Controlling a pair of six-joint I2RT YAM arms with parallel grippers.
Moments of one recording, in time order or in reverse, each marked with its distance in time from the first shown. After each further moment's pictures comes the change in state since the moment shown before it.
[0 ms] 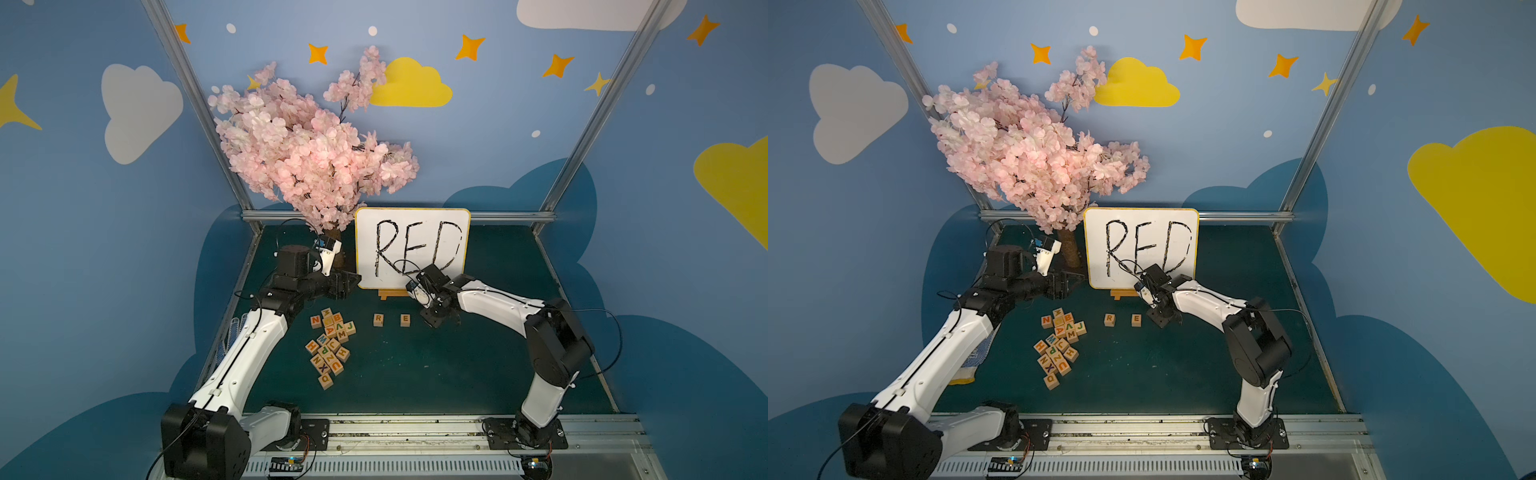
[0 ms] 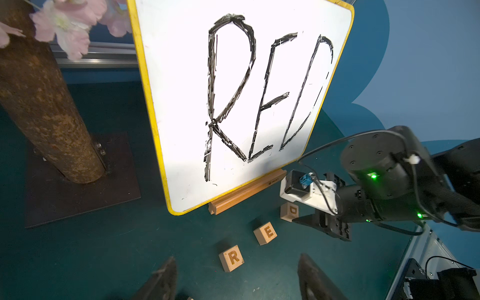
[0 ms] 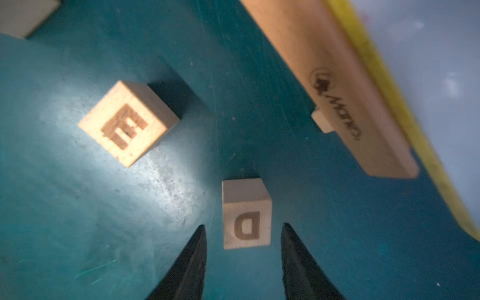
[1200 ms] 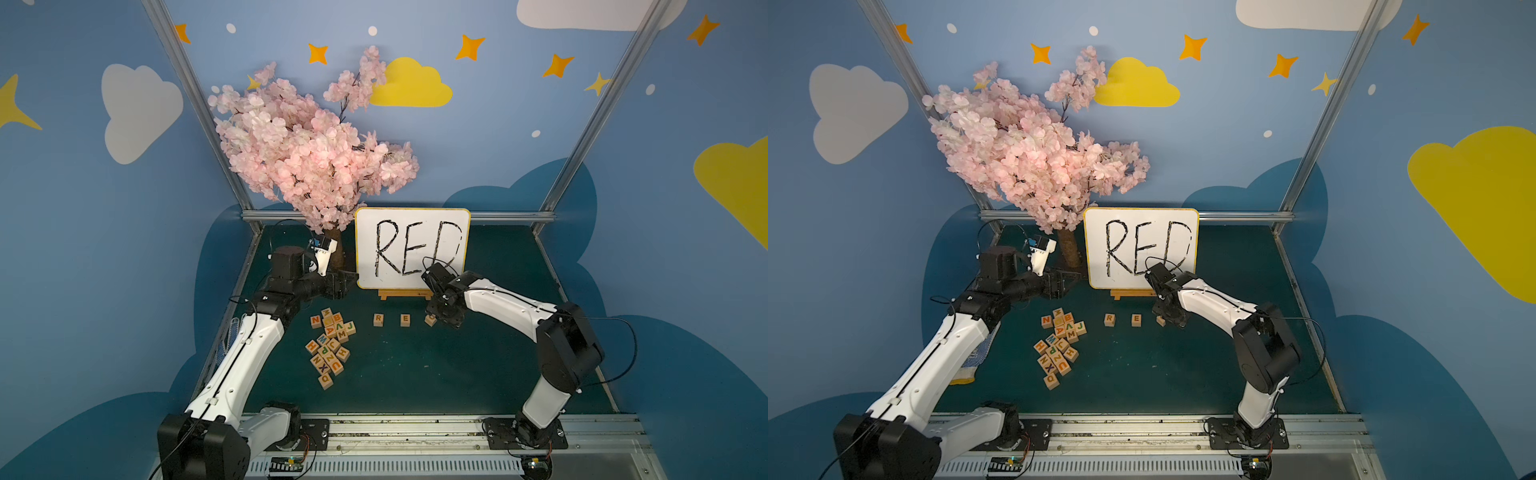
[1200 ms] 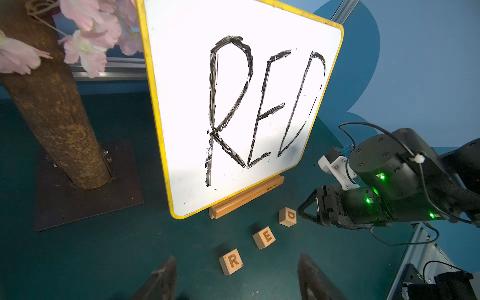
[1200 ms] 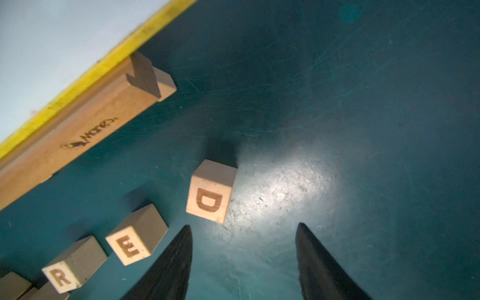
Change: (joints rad) left arm 0.023 -0.038 -0.013 0.016 0.016 -0.008; right arm -0.027 -0.020 0.016 -0.127 0.042 1.319
